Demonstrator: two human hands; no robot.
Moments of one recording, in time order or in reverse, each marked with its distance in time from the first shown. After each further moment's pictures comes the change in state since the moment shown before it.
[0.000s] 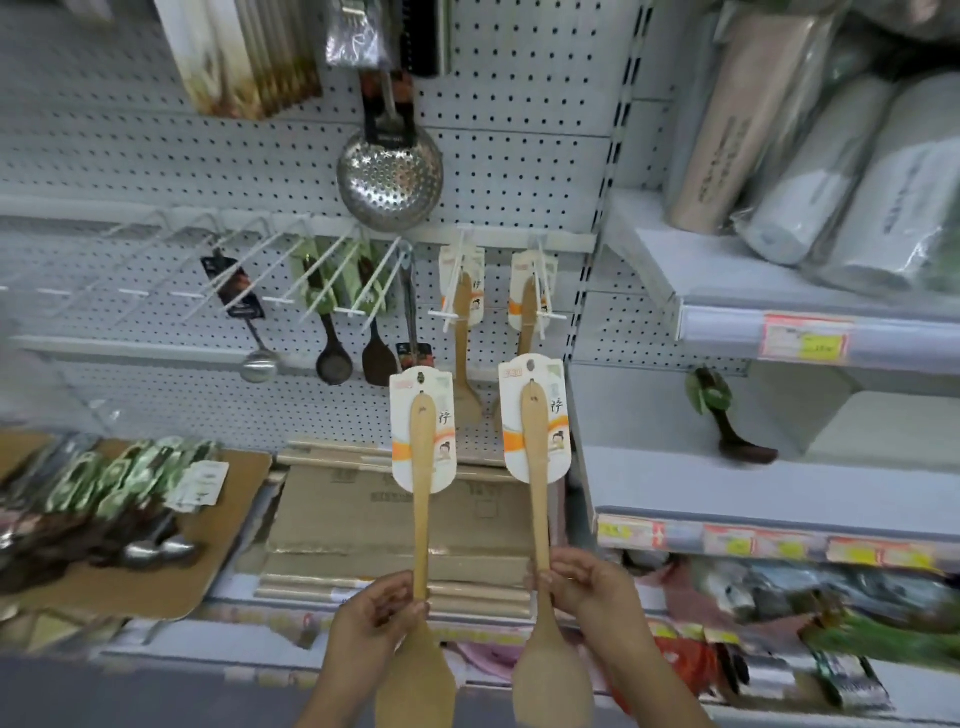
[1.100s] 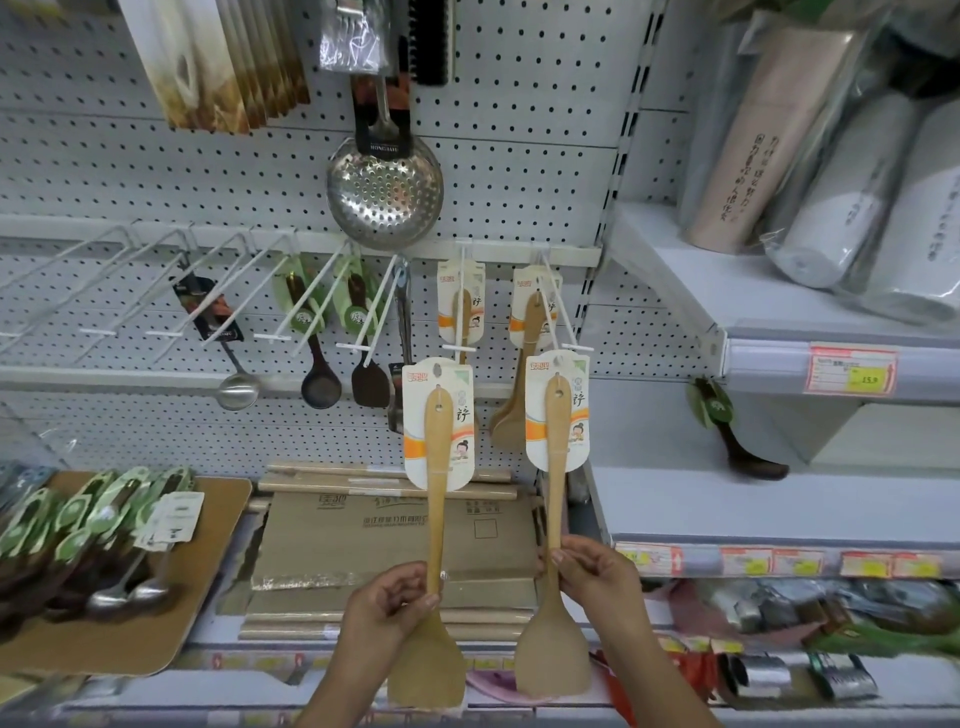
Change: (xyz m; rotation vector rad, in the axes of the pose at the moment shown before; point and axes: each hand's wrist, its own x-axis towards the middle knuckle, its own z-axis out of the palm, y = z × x) left_hand 0.064 0.030 -0.007 -0.047 -0.096 0.104; right_hand 0.051 -0.011 0.028 0.025 0.160 -0.026
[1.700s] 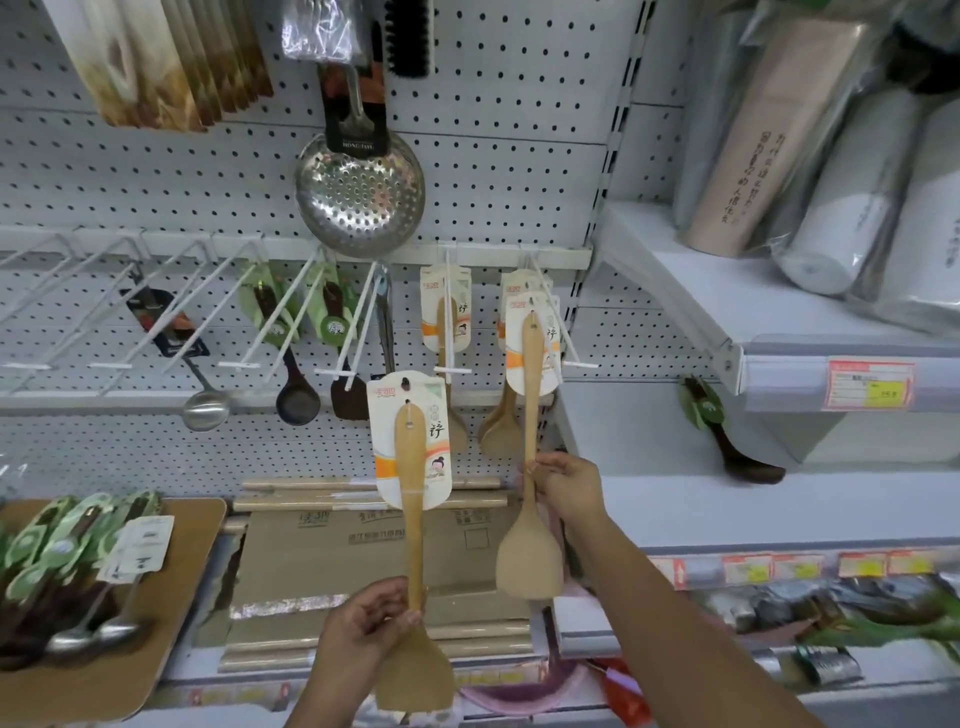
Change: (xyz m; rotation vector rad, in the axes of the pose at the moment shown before) left_hand 0.034 -0.009 -0.019 0.014 -0.017 -0.013; right_hand 0.103 -0.068 0.053 -0.090 0.088 0.051
